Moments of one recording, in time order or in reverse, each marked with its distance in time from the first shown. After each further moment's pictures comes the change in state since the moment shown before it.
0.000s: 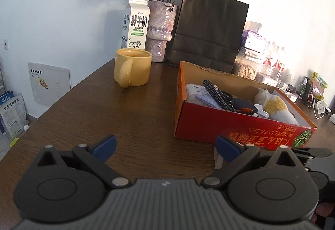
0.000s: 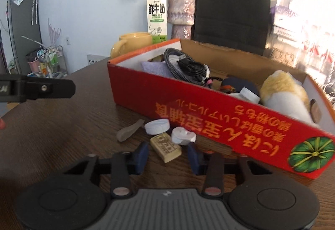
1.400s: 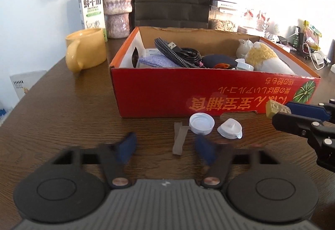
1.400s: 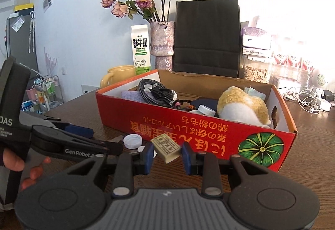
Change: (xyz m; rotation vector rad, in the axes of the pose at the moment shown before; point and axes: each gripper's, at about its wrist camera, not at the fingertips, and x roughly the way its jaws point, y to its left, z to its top) left arm 0.061 -0.081 -0.027 0.213 0.132 0.004; right arm -0.062 -0.041 -0.024 0.050 -0.186 -0.035
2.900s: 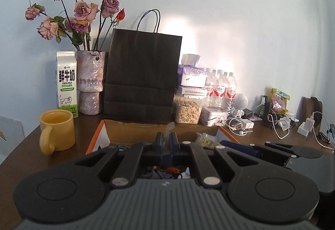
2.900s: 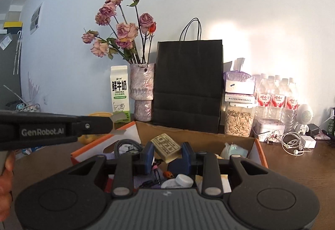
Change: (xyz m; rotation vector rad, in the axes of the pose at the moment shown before) left arm -0.050 -0.027 0.086 -0.060 -0.365 -0.177; right arm 0.019 -0.014 0.074 0.007 -0.189 -0.124
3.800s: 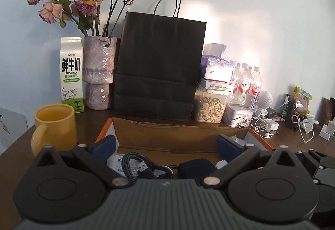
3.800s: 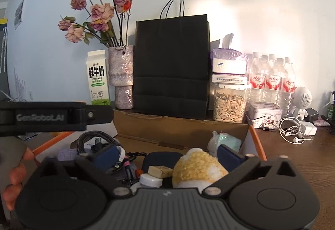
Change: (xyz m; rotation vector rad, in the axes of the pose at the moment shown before) left arm 0.070 0.027 -0.003 -0.028 0.035 0.082; right arm 0.051 -0.034 -0.014 0.044 0.076 -0.050
